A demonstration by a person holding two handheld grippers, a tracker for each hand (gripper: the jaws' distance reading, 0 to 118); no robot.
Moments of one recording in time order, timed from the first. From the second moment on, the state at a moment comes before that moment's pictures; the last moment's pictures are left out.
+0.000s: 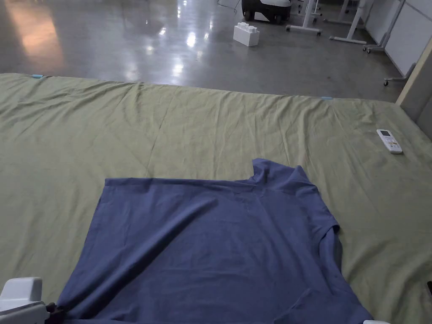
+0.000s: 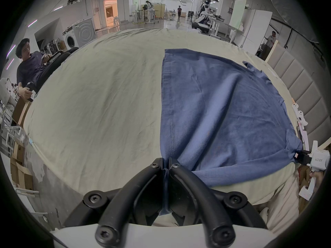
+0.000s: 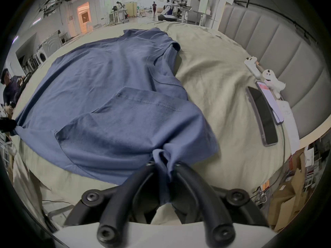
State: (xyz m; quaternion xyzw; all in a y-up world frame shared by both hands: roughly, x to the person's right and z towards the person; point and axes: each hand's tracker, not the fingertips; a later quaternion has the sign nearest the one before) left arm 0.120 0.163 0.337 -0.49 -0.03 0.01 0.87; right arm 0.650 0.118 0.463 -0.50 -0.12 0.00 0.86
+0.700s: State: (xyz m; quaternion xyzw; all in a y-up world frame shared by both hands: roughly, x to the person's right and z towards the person) left arm 0.131 0.172 0.355 -0.47 -0.06 0.03 0.88; right arm 0.657 0.194 0.459 -0.46 -0.14 0.03 0.87
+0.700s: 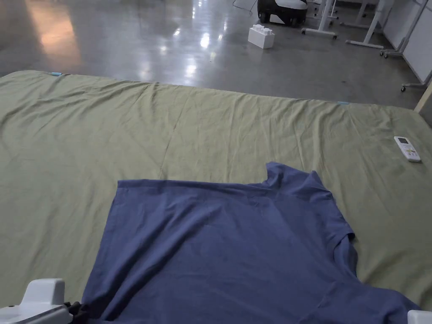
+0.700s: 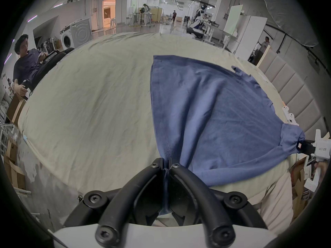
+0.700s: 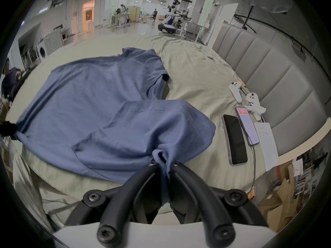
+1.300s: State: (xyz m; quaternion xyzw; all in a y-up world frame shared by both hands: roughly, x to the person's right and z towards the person) left arm 0.131 0.189 0.230 -0.41 -0.03 0.04 0.91; right arm 0.674 0.209 0.304 -0.40 -0.12 0.03 0.91
